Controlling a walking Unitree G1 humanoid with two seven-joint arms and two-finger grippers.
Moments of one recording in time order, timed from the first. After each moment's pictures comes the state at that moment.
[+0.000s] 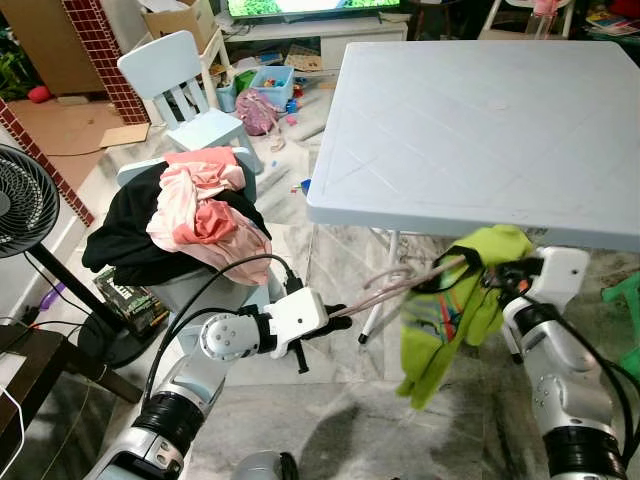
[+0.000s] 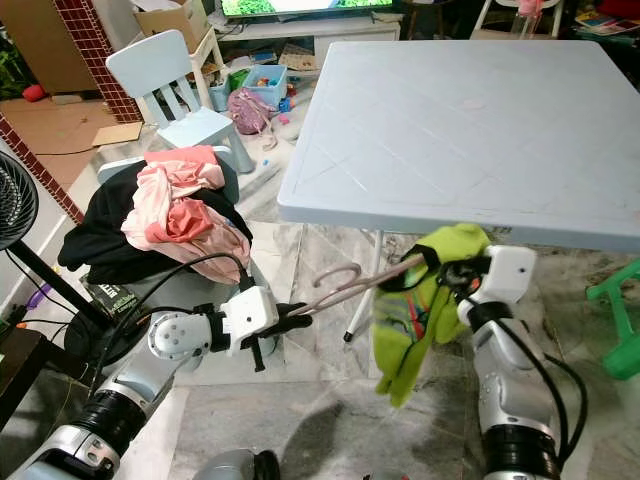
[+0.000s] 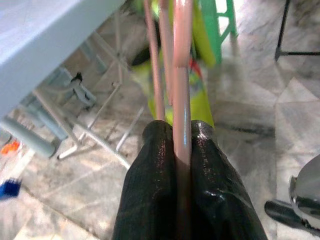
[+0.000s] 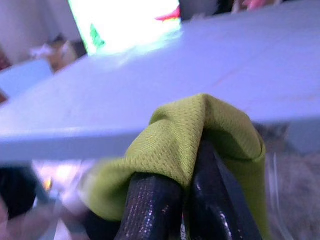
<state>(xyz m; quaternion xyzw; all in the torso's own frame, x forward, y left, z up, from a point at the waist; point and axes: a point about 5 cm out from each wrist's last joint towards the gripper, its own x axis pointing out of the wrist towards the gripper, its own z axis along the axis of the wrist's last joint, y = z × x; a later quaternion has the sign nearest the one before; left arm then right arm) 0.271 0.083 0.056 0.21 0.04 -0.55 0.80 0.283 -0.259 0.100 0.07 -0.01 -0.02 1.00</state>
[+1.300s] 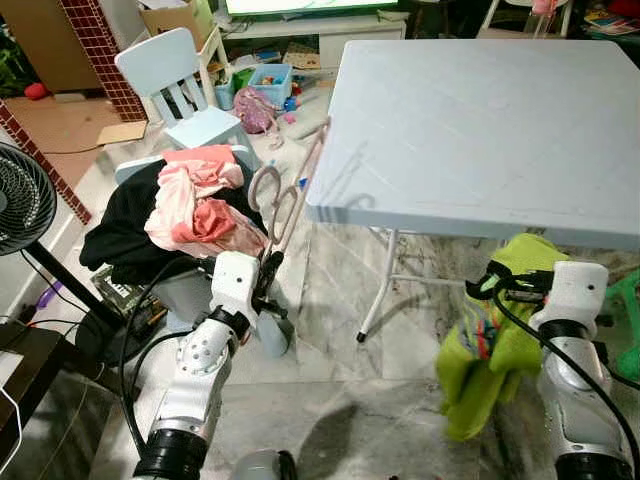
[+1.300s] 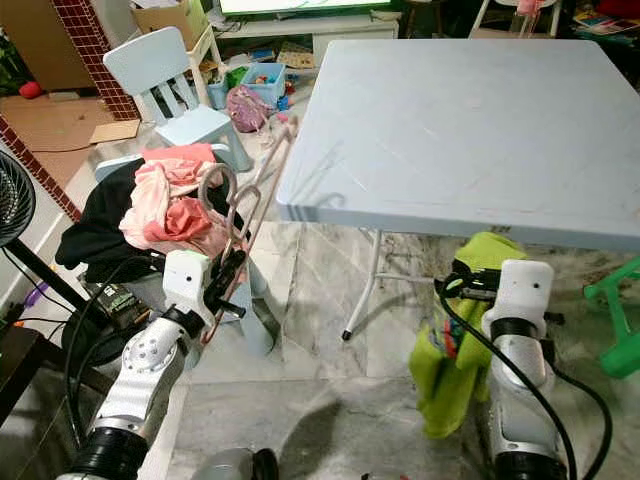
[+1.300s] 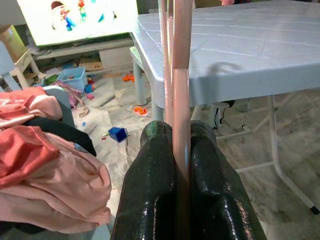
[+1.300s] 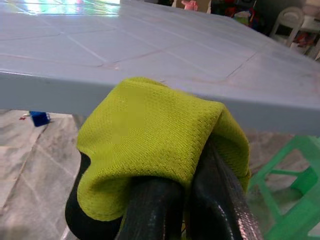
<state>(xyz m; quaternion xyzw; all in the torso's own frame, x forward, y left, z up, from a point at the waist) 0.278 0.118 0.072 0.01 0.00 -0.19 0.98 0.257 -0.264 0.084 -0.10 0.03 -0.15 0.98</state>
